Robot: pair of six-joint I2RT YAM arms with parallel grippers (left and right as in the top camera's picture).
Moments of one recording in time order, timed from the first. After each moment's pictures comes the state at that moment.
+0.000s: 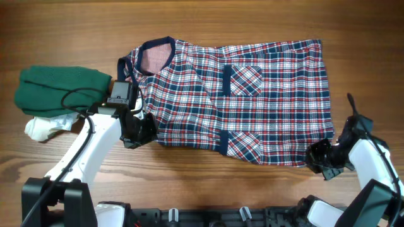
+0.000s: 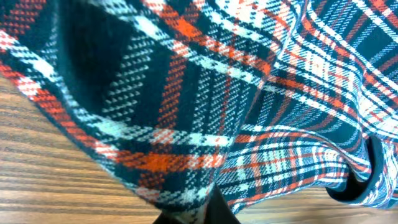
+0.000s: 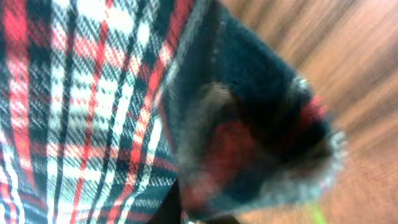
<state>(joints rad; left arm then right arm) -0.12 1.47 0.84 -0.85 0.30 -0.48 -0.49 1.38 0.58 -0.85 -0.21 0.63</state>
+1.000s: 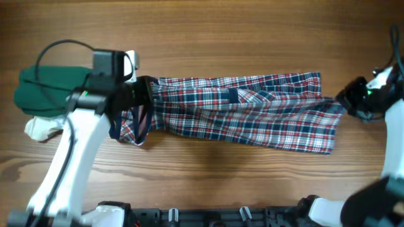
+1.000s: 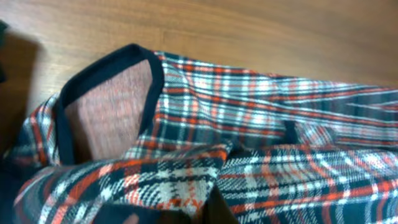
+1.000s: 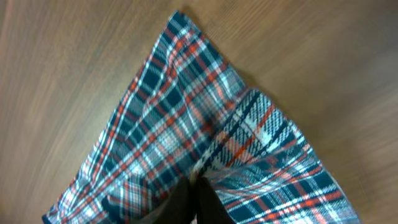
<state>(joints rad) -0.13 1.39 1.14 -0.78 0.19 -0.32 -0.49 1.52 1.19 -0.91 -0.35 0.40</state>
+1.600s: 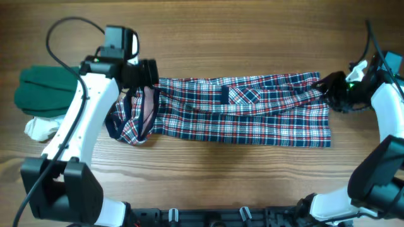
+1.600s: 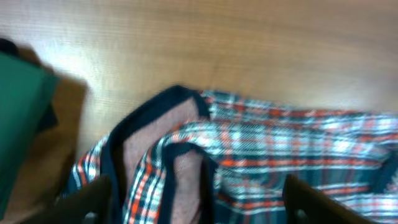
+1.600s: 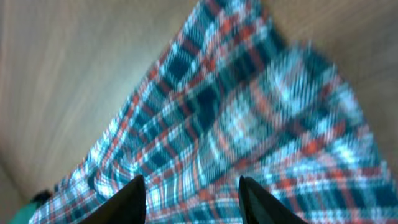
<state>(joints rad) -0.13 1.65 1.35 -0.81 0.03 -0.27 -0.42 1.70 1.20 -0.85 -0.51 0.33</state>
